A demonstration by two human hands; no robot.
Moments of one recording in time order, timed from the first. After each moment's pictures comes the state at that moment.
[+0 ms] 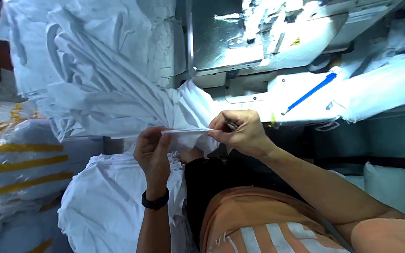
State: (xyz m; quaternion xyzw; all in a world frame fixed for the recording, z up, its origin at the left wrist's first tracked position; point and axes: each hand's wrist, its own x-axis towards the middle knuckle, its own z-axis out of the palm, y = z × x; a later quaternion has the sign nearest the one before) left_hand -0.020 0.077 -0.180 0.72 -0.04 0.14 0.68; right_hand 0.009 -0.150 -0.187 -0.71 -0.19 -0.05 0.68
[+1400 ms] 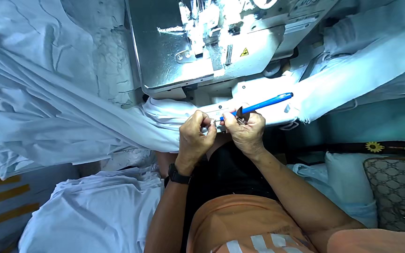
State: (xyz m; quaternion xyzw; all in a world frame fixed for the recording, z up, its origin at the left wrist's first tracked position) left_hand 0.034 -0.058 -0.229 0.83 -0.23 0.10 0.49; right_hand 0.003 -0.202 -0.233 -0.70 0.00 -0.24 0.67
